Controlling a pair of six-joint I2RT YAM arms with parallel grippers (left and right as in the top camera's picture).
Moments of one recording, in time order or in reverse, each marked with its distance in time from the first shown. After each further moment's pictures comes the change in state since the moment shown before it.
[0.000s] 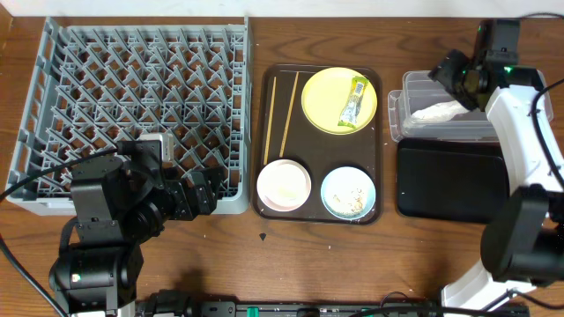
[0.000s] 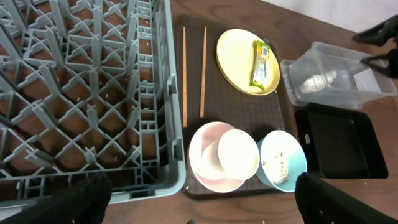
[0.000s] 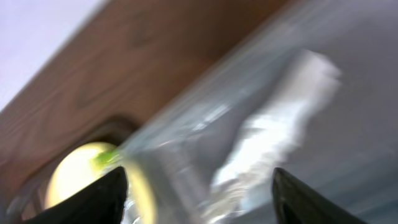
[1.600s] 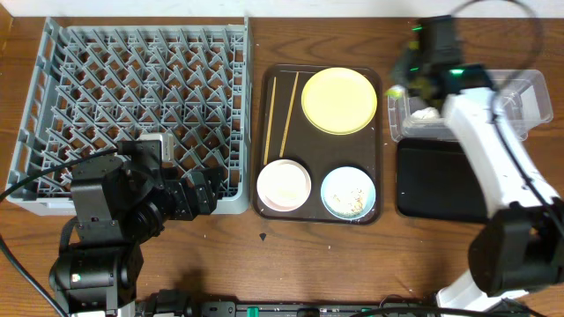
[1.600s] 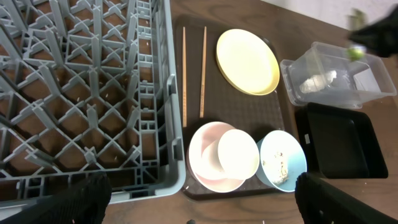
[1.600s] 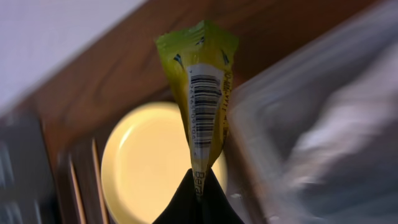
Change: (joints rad) left arm 0.000 0.000 0.000 0.000 0.000 0.000; right arm 0.234 -0.033 0.013 -0.014 0.166 0.146
